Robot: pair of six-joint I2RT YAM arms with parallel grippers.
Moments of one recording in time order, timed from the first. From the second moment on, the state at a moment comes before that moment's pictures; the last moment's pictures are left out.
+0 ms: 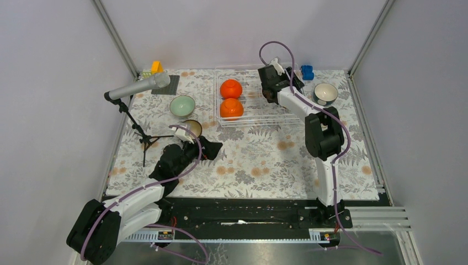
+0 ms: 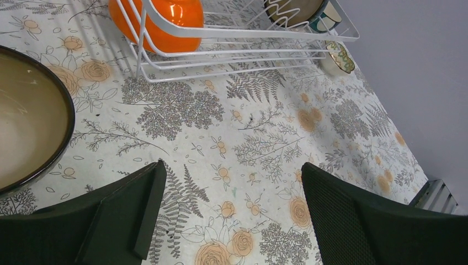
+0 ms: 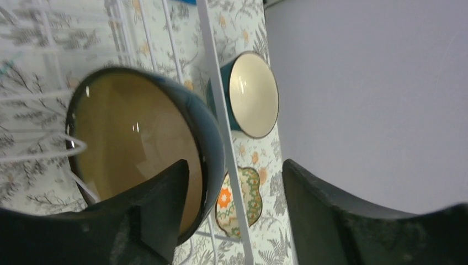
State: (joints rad) left arm -0.50 0.93 0.20 0.58 0.12 -0.55; right arm 0.43 2.17 1.81 -0.41 1.01 -0.28
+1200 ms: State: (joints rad) left arm -0.50 0.90 0.16 0.65 0.12 -0.53; right arm 0.45 2.13 1.66 -0.33 1.12 -0.24
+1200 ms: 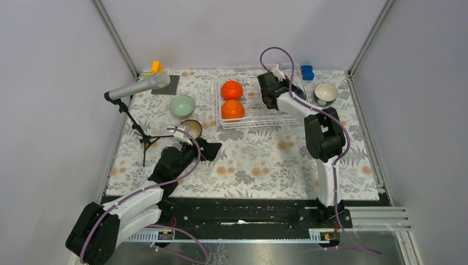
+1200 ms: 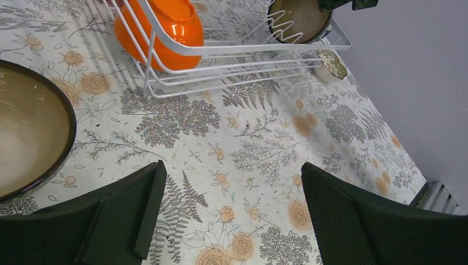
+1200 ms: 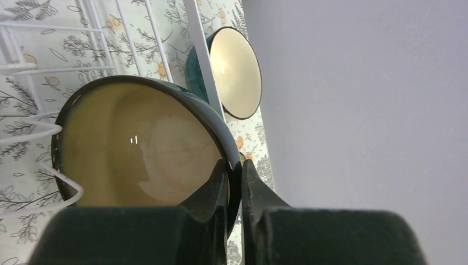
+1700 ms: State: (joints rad) left arm -0.50 0.91 0.16 0.63 0.13 -0.52; right arm 0.47 2.15 1.65 -0.04 1.21 -0.61
